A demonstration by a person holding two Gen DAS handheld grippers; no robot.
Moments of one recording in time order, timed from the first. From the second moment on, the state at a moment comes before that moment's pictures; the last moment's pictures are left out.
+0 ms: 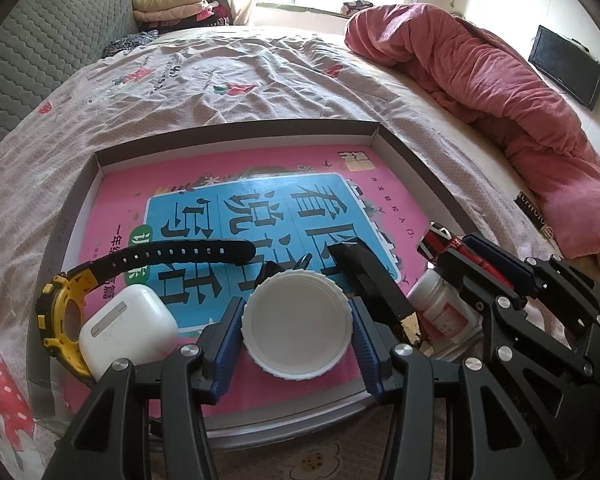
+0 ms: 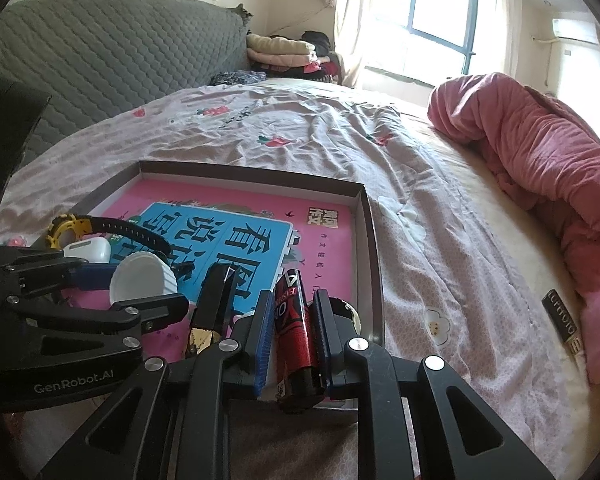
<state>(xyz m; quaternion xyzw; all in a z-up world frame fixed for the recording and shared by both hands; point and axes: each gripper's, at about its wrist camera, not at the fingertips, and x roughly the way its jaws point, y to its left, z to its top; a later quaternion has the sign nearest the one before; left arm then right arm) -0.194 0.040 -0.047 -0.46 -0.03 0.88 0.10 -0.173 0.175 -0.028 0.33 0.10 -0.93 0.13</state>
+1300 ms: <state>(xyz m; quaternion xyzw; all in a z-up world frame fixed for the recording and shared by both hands) -0.164 0.016 -0.018 -0.44 -0.07 0.89 0.07 -0.153 0.183 -0.011 0.30 0.08 -0.94 0.13</state>
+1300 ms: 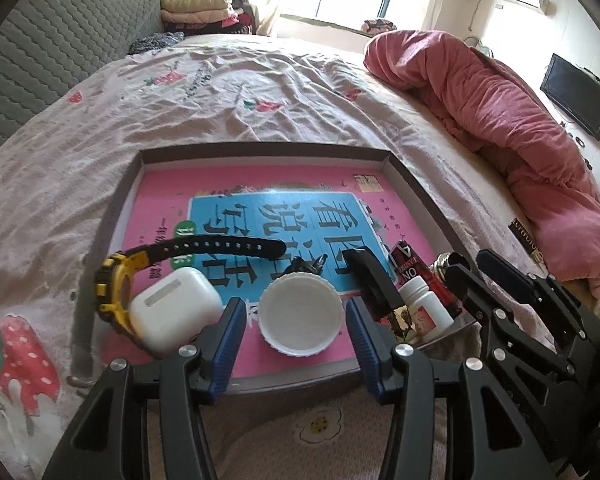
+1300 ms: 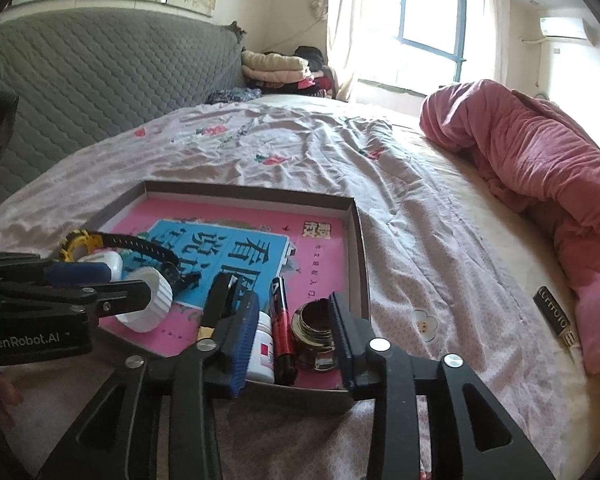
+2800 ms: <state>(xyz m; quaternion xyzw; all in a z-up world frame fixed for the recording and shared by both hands) -0.024 -0.001 0.031 -0.43 -0.05 0.90 -0.01 -0.022 0.173 0.029 0.33 0.03 -0.94 0.11</state>
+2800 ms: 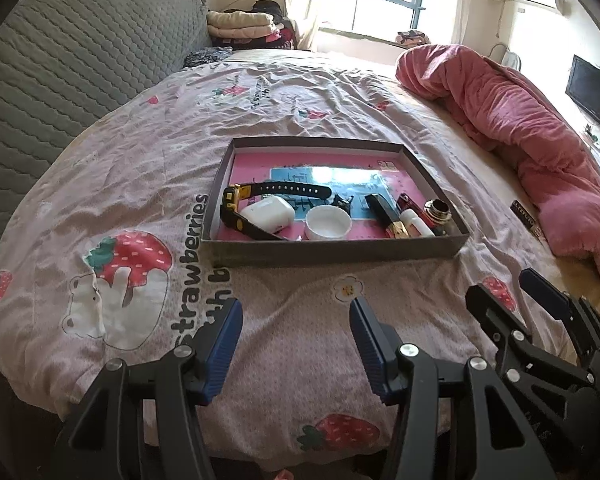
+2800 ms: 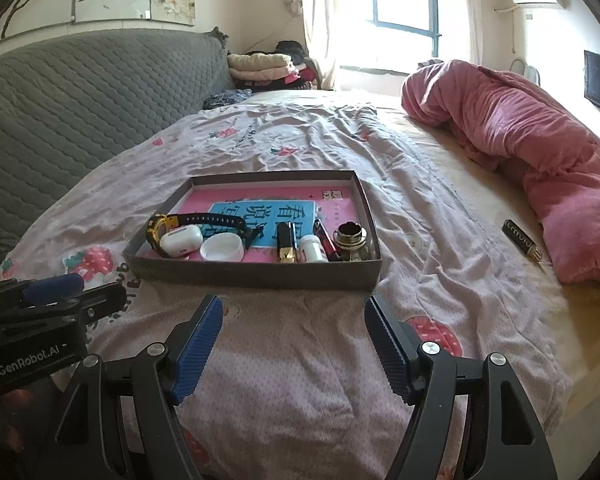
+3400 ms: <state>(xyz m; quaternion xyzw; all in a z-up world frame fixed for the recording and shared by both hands) -0.029 0.001 0.010 -0.43 -0.05 0.90 -0.02 -0.028 0.170 0.008 0.33 0.04 -0.94 0.11</state>
